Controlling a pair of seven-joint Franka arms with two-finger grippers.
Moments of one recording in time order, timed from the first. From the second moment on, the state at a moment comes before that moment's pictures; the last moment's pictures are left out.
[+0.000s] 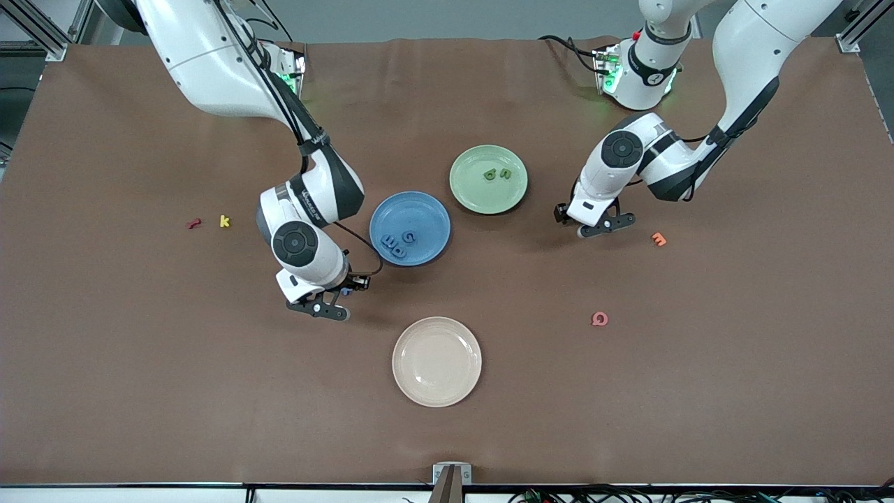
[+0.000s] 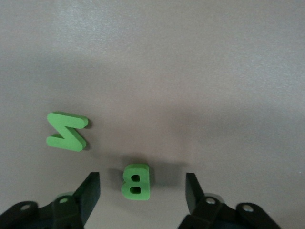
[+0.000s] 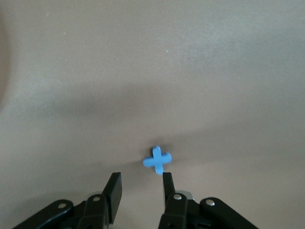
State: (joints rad) left arm 0.51 0.46 -0.91 -2.45 0.68 2.55 -1.22; right arm 0.43 0.64 0.03 -1.70 0.01 2.27 0.66
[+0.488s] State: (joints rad) left arm 0.51 0.48 -0.89 -2.46 0.72 2.58 -1.22; right arm 0.41 0.66 0.03 -1.73 -0.03 2.32 0.65
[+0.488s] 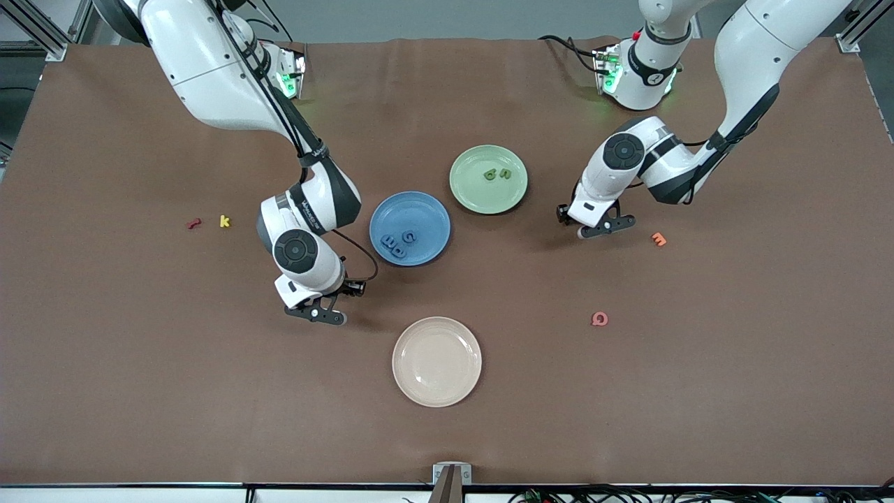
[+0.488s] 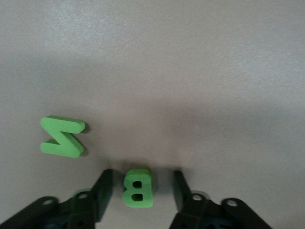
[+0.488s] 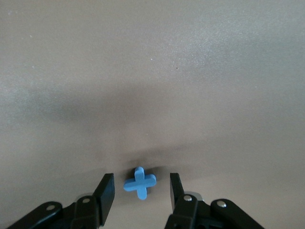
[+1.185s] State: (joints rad) left arm 0.52 0.47 -0.89 -2.45 0.72 2.58 -1.22; right arm 0.41 0.67 0.03 -1.78 -0.03 2.38 0.65
